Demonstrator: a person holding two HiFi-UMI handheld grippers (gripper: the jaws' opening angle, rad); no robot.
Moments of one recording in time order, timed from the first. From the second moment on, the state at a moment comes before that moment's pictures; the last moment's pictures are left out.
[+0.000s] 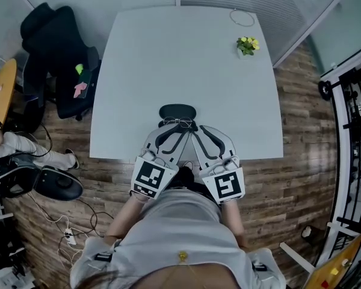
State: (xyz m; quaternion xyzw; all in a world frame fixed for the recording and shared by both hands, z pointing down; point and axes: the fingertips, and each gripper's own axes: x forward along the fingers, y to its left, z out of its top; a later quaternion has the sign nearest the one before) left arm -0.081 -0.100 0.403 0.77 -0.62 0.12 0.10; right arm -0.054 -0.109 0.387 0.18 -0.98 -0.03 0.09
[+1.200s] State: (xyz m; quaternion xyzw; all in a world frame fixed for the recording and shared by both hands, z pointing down) left arm -0.132 -0.136 0.487 0.83 -0.48 0.23 0.14; right arm -0.092 -0.149 0.416 0.30 -0.94 0.02 0.15
